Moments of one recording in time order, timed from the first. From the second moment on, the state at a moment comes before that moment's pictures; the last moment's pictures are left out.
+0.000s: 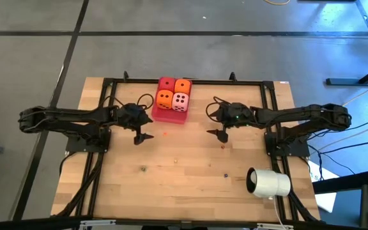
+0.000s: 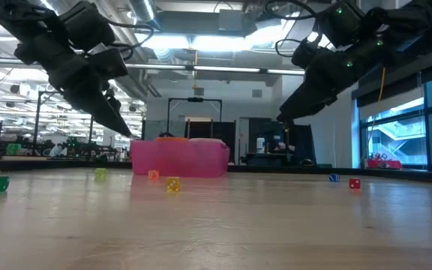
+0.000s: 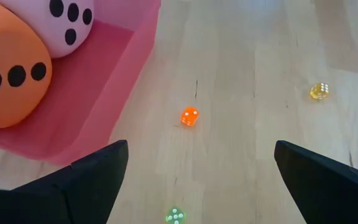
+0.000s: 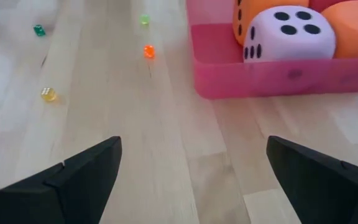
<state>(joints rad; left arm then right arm) 0.29 0.94 0.41 -0.15 0.15 0.01 -0.17 1.26 0.55 0.10 -0.03 0.02</state>
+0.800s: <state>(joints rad) 0.20 1.02 0.30 -0.17 -0.02 -0.16 -0.17 1.26 0.55 0.12 -0.03 0.01</state>
